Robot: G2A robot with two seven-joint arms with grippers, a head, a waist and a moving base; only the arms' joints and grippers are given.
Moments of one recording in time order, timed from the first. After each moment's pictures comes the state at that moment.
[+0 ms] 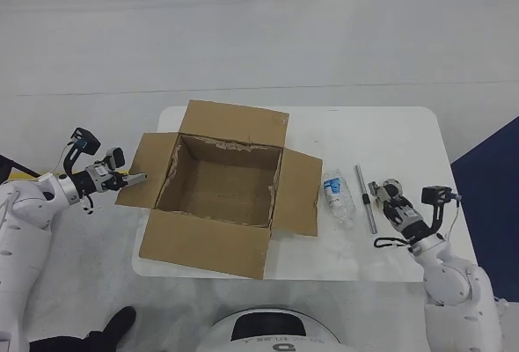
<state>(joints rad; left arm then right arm) 1.22 -0.85 -1.49 -1.12 0.71 -1.01 -0.42 -1.84 -1.36 1.84 -1.80 -0.76 -0.59 0.35</state>
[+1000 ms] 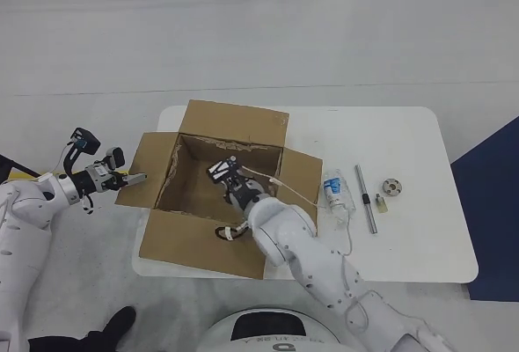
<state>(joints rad) 1.22 -0.85 -1.49 -1.12 0.71 -1.01 -0.42 -1.22 -1.51 0.77 -1.67 -1.49 0.20 0.78</state>
